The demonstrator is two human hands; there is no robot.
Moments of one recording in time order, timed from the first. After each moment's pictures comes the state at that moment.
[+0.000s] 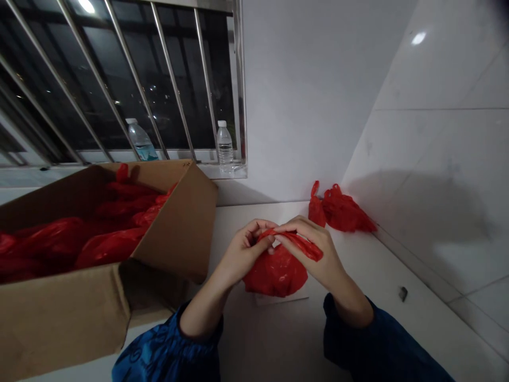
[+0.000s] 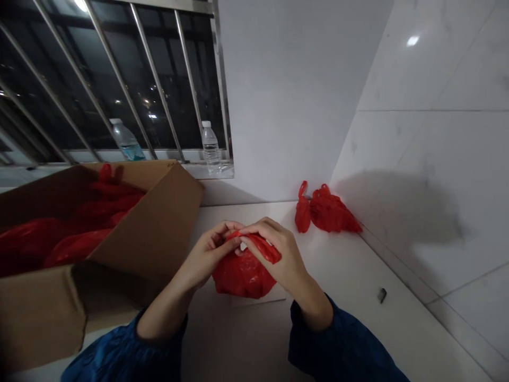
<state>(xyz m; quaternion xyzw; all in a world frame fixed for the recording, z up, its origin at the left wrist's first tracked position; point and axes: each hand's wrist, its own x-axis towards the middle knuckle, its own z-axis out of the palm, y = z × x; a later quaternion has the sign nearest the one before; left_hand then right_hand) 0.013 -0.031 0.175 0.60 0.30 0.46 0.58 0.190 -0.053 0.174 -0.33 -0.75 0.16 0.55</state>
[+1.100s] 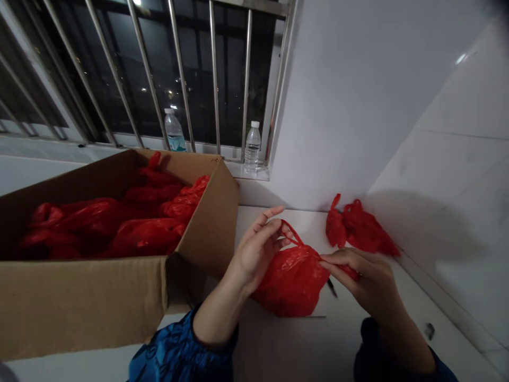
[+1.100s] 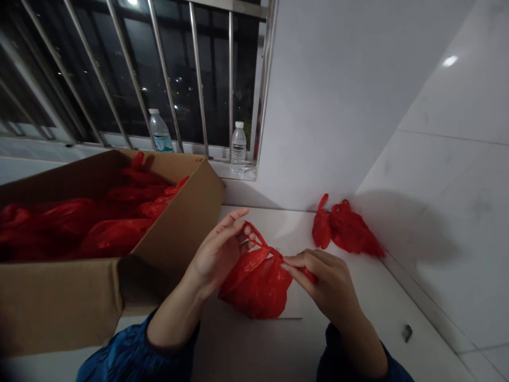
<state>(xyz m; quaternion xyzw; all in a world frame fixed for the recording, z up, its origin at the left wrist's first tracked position) -0.012 -0.034 0.192 0.36 0.18 0.58 0.71 0.206 -0.061 0.165 -0.35 -0.82 -0.04 0.46</state>
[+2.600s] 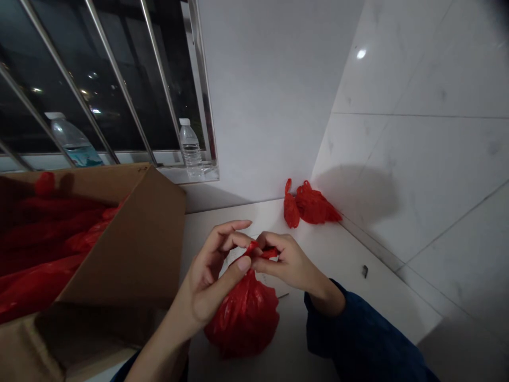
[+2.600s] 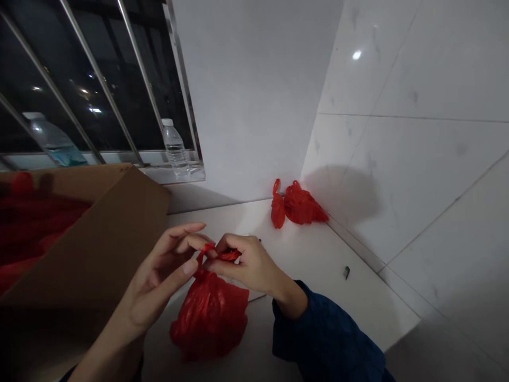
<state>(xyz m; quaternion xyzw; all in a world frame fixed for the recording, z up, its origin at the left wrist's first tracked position) 0.000 -0.060 0.200 0.68 0.21 0.49 0.49 0.183 -0.058 0.171 -0.33 -0.71 0.37 0.50</state>
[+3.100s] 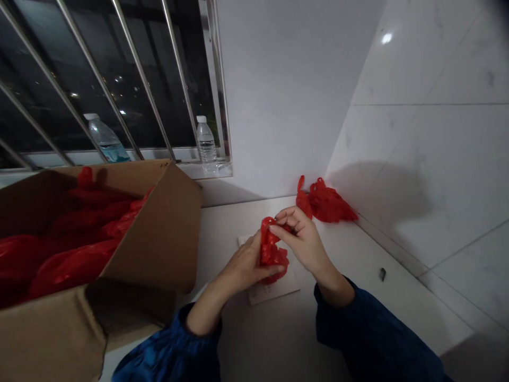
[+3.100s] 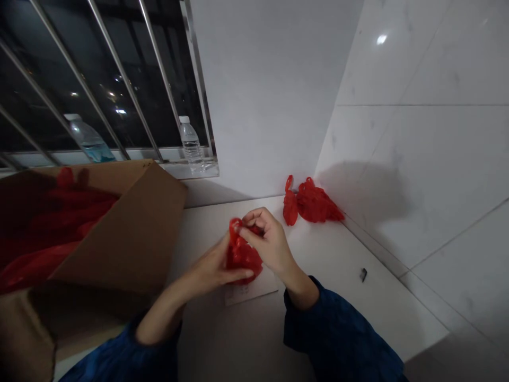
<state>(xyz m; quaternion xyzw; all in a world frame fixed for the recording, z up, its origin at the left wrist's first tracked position) 0.009 -0.022 0.148 0.76 0.31 0.38 0.43 0.184 -0.033 0.156 -0.34 -0.61 0.35 0.63</state>
